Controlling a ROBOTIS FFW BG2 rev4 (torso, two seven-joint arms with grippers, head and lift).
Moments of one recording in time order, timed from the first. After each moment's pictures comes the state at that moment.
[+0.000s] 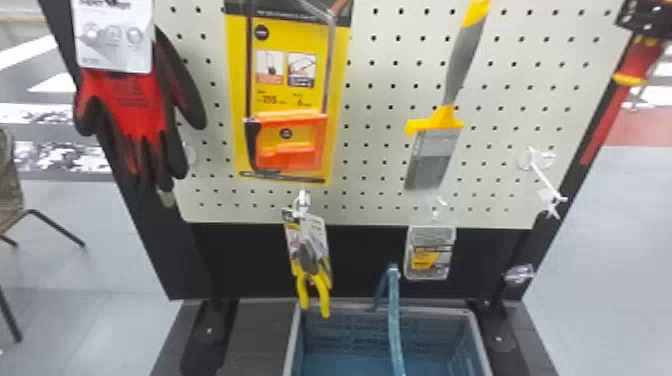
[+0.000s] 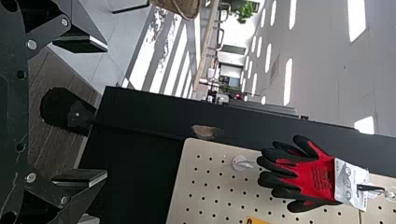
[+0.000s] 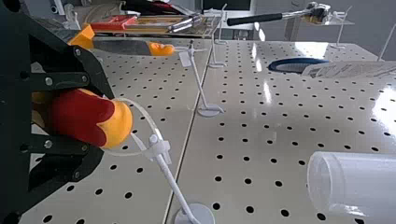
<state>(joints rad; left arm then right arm) 0.92 0.28 -0.35 -2.01 0.00 -0.65 0.75 -0.44 -0.72 -0.31 -2.08 -0.86 0.94 0.82</state>
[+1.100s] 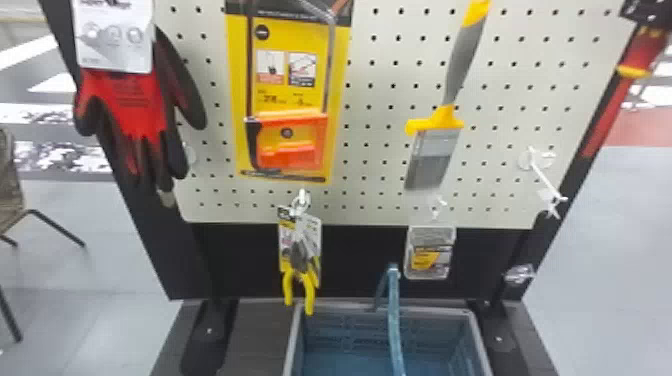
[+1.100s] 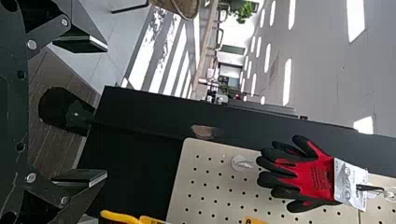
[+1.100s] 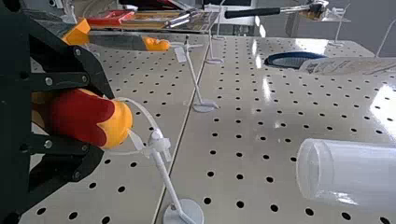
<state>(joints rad) 0.92 0.28 -0.34 -2.01 0.00 -0.65 0.75 -0.46 -0.72 -0.31 -2.08 -0.86 0.94 0.80</state>
